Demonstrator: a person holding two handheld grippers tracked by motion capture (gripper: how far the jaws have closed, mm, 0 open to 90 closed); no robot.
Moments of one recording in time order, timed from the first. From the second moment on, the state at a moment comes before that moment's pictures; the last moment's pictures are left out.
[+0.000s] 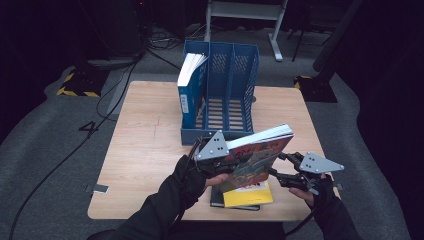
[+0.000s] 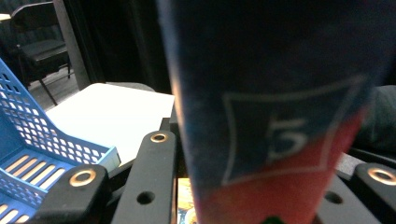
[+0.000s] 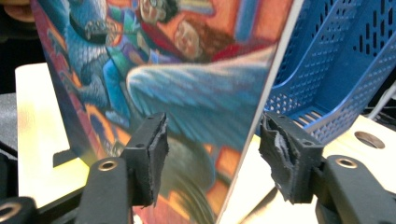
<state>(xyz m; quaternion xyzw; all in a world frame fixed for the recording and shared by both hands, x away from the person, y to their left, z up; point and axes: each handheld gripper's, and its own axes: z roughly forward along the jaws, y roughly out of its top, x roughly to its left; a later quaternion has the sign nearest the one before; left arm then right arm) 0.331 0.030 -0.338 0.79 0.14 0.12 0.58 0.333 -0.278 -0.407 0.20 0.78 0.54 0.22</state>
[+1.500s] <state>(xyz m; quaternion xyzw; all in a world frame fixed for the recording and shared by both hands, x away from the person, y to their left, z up) 0.374 0.017 -0.295 0.77 0.19 0.19 0.58 0.373 -0.347 -0.483 0.37 0.82 0.39 0.21</state>
